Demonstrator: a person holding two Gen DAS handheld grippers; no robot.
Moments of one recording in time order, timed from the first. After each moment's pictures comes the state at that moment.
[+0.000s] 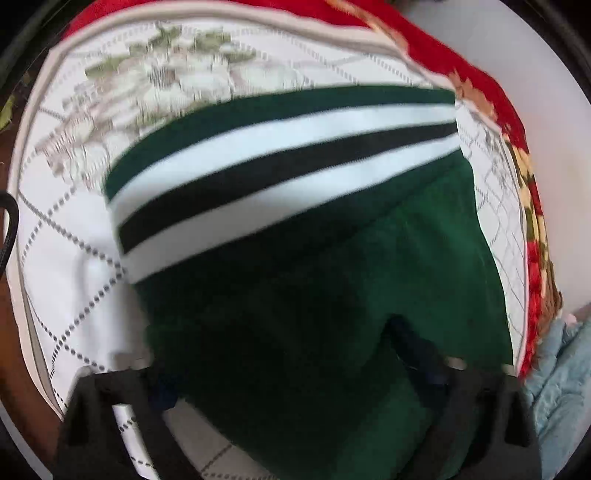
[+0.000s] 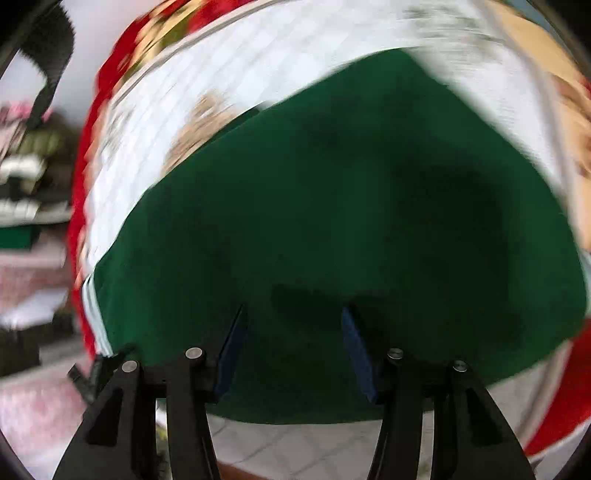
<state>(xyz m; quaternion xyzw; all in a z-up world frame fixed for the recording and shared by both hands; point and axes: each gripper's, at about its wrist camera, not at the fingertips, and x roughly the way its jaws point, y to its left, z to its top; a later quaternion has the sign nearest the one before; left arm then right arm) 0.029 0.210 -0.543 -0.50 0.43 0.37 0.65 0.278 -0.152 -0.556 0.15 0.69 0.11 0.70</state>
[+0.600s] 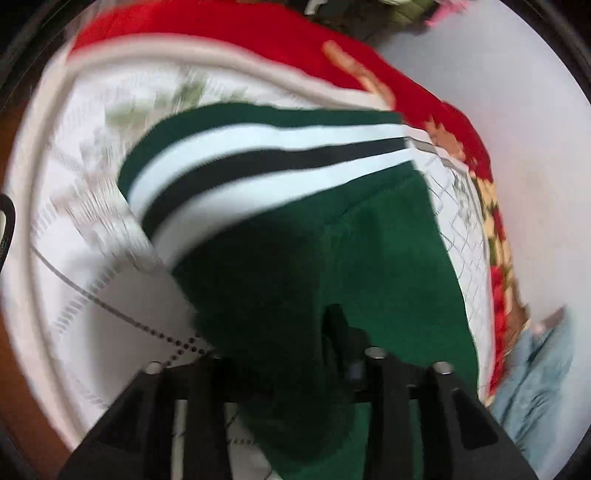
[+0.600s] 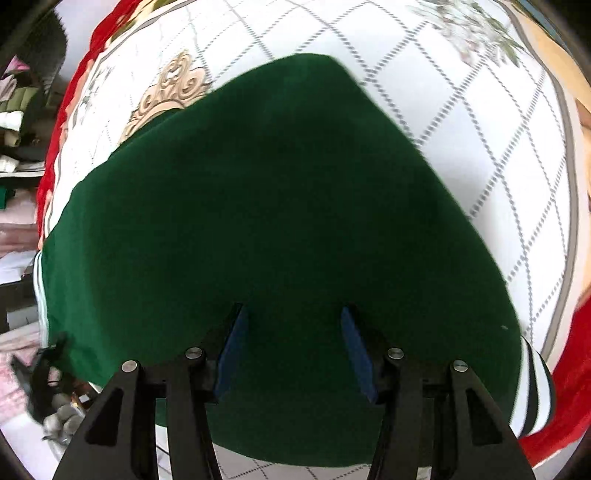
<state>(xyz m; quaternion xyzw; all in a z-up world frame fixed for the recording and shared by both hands) -0.017 0.249 -0.540 -0.55 0.35 0.31 0.69 0.291 -0.127 -0.603 0.06 0.72 0.14 0.67</state>
